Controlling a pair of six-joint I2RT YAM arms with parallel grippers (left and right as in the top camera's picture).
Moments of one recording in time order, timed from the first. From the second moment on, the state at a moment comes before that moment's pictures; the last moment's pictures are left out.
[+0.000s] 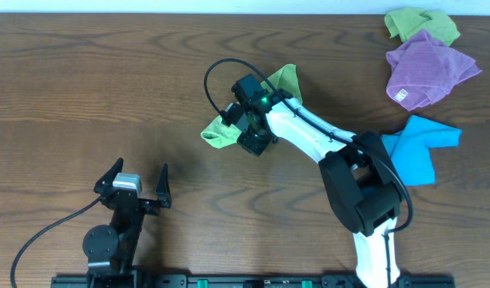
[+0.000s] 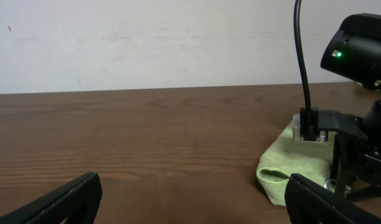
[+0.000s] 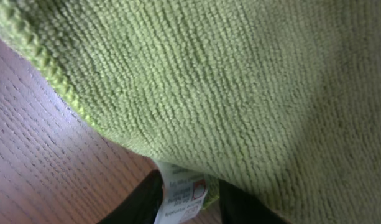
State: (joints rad) left arm 0.05 0.01 0.02 -0.10 0.21 -0.01; right arm 0.59 2.15 1.54 -0.80 -0.08 -0.36
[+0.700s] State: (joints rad) left arm 0.05 0.01 0.02 -0.10 0.21 -0.01; right arm 0.59 2.15 1.54 -0.78 -0.08 -0.36
